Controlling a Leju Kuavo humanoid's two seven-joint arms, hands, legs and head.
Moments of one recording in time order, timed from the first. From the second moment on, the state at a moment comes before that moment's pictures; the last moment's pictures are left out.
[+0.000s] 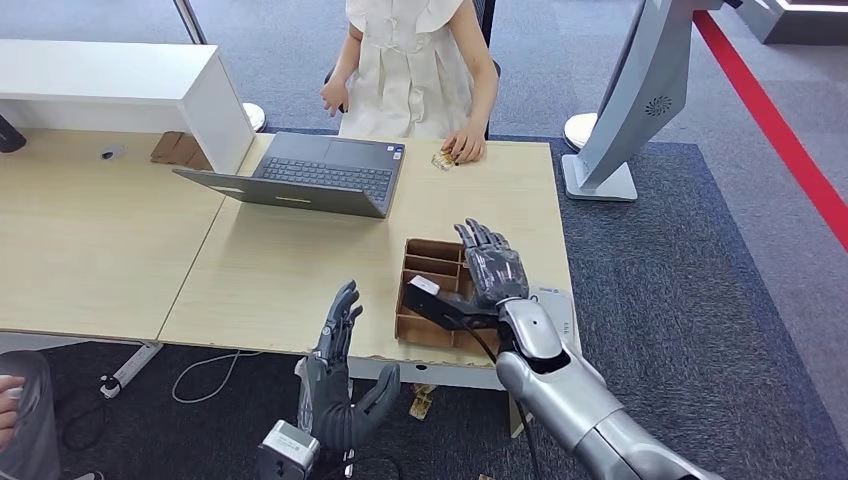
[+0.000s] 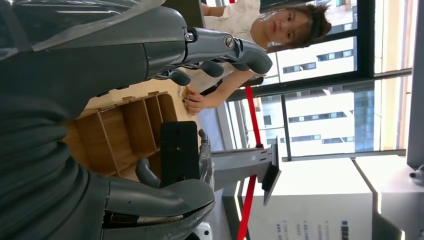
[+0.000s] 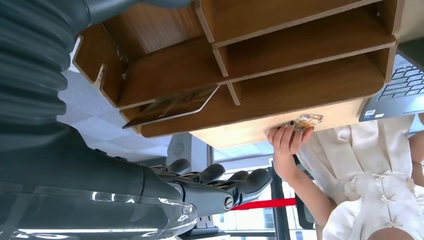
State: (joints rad) left arm -0.12 0.07 -0.93 -1.54 0.02 0.63 -0.53; right arm -0.62 -0.02 1.00 -0.91 1.08 -0.39 0.22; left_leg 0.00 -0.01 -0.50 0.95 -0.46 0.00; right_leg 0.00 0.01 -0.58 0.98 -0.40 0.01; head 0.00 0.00
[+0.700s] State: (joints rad) left arm -0.12 0.07 -0.93 -1.54 0.02 0.68 -0.53; right arm -0.66 -0.04 0.98 -0.90 1.06 -0.43 0.26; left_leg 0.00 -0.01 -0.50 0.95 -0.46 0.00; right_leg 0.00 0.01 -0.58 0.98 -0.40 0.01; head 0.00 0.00
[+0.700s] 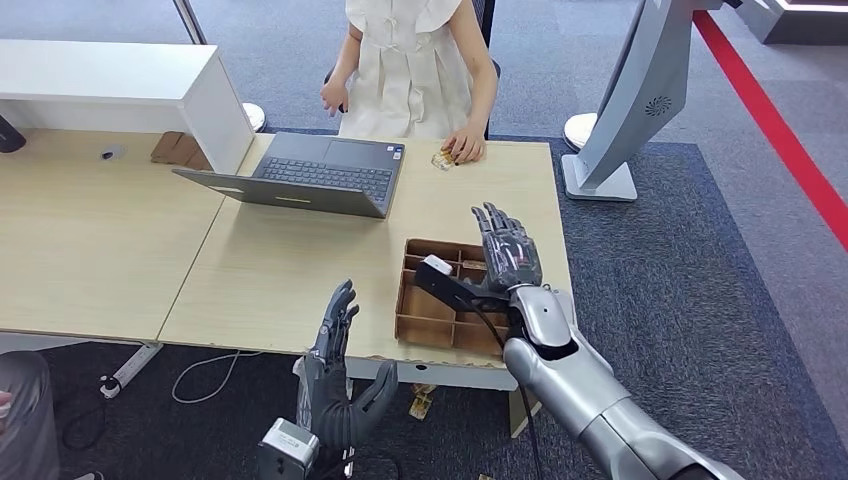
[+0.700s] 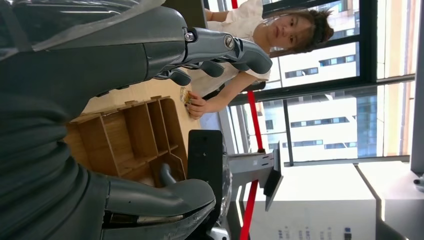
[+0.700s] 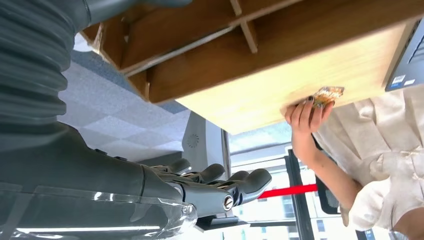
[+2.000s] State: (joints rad) left arm -0.16 0.08 -0.98 -1.54 0.05 0.67 -0.50; right arm -0.61 -0.08 0.96 -1.01 1.10 -0.35 0.28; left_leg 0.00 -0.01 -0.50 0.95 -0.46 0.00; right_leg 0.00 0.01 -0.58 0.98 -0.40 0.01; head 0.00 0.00
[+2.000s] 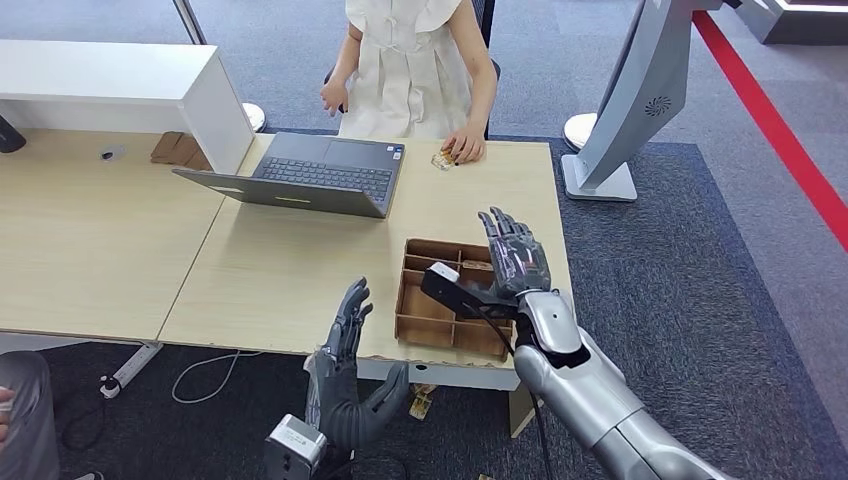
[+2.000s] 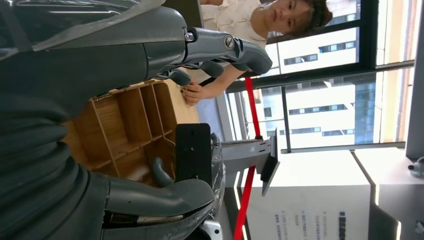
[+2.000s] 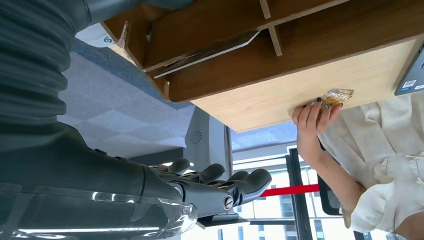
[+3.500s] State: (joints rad) left arm -0.18 0.05 -0.98 -1.52 0.07 0.66 -0.53; right arm -0.58 -0.12 0.87 -1.16 1.12 -0.50 0.33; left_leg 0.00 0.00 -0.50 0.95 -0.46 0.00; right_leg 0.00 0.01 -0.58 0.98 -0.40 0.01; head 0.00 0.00
